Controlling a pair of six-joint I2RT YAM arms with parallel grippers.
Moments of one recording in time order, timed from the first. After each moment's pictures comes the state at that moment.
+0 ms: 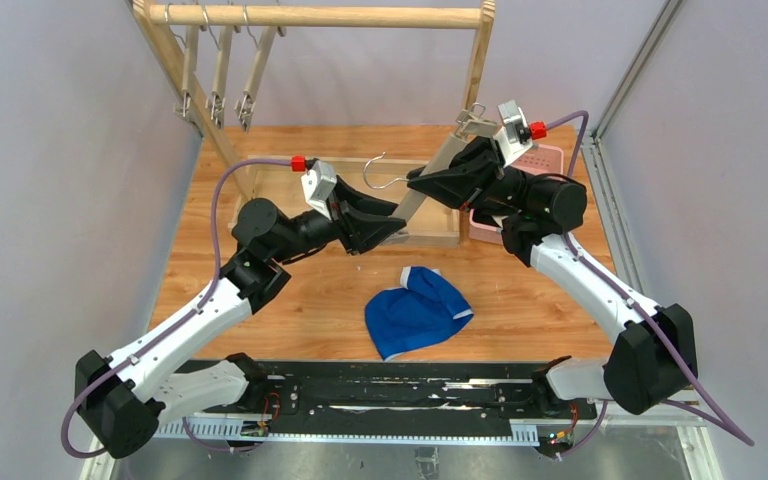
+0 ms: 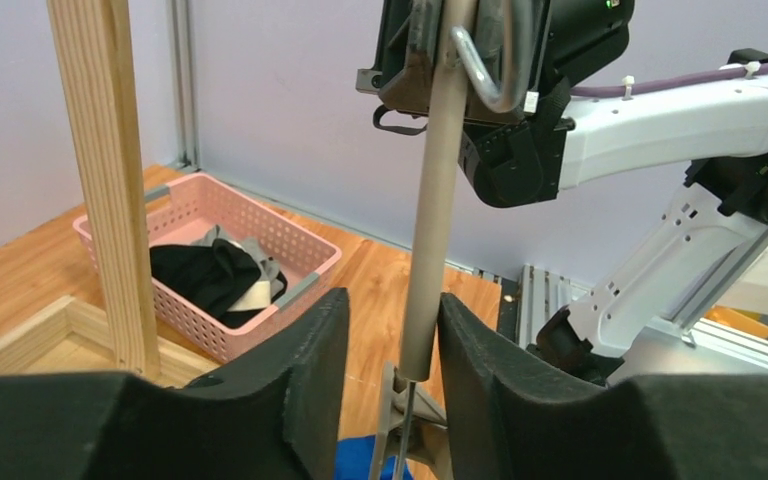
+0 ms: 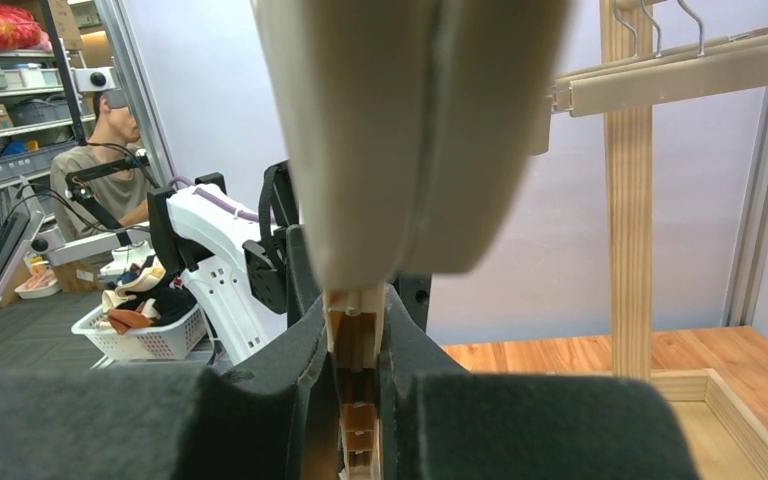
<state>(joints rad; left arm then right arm) -0.67 1.02 0.85 0.46 0.53 -0.34 0.47 1.32 1.04 1.21 -0.93 0.95</state>
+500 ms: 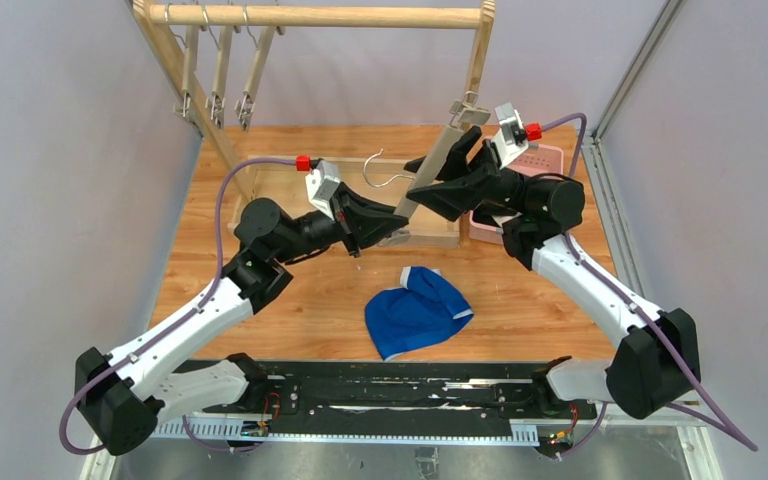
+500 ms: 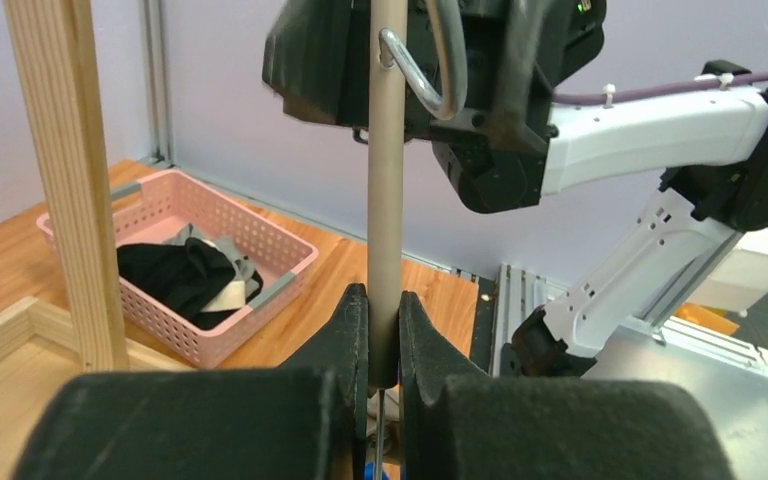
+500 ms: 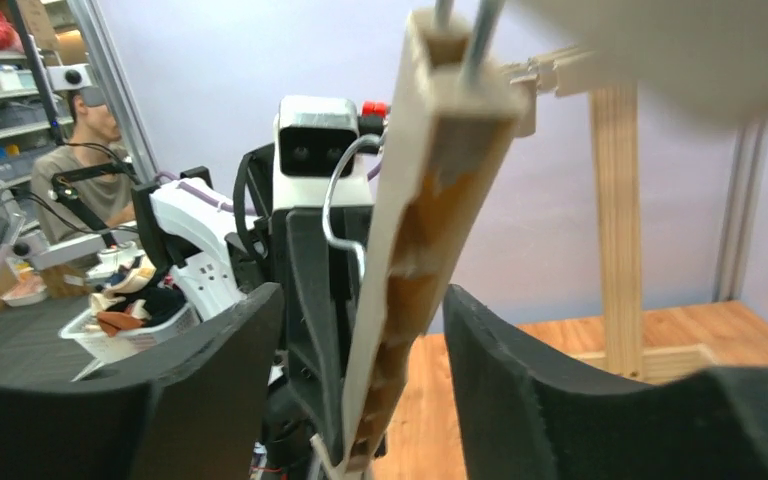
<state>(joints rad) -0.70 1.04 0.86 0.47 0.54 -0.37 0.47 1.31 1.03 1.14 -0.92 0.90</state>
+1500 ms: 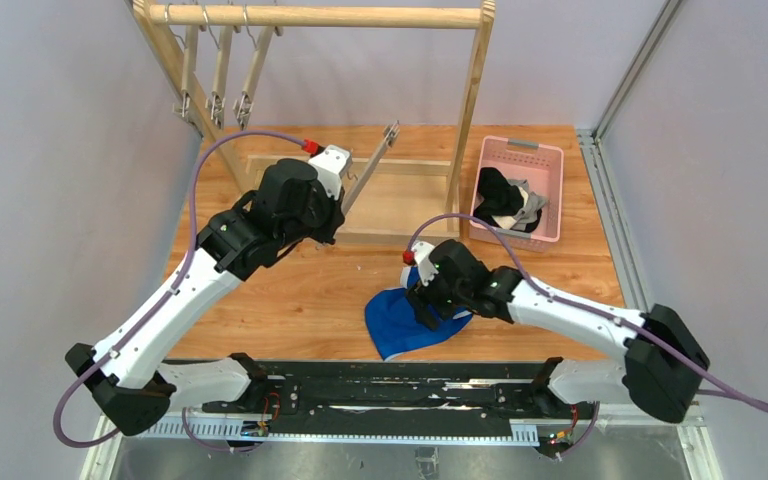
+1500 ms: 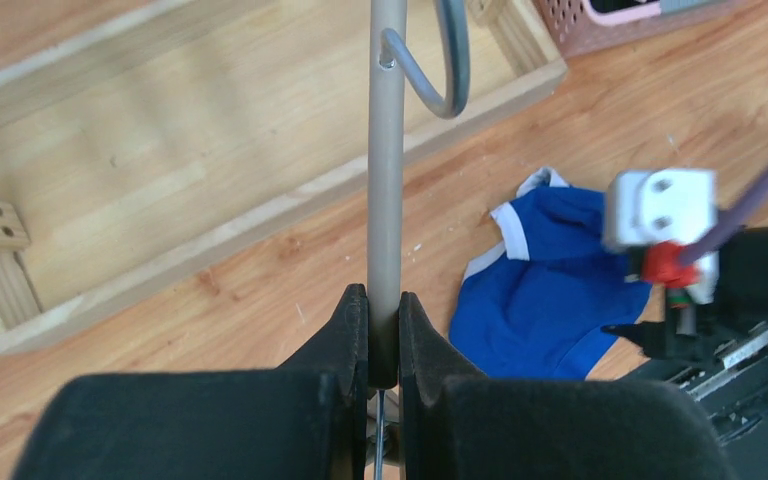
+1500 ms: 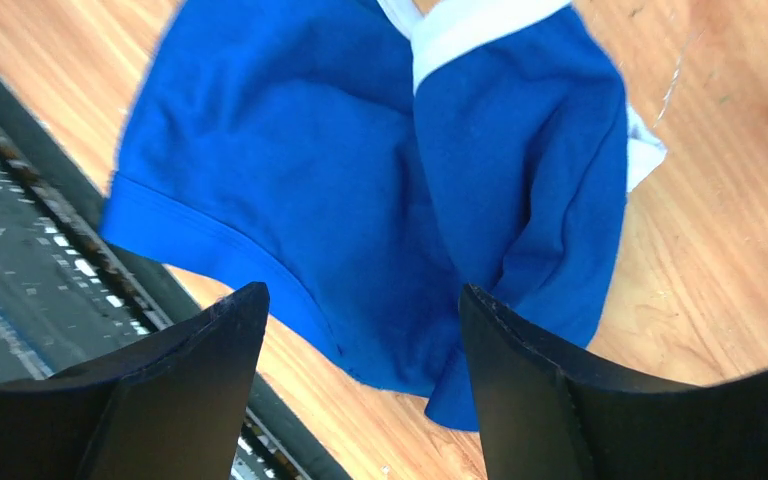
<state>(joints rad) -0.70 1.14 1.34 -0.77 -0.16 -0.12 0.87 1.21 0.73 -0.38 -0.11 0.04</state>
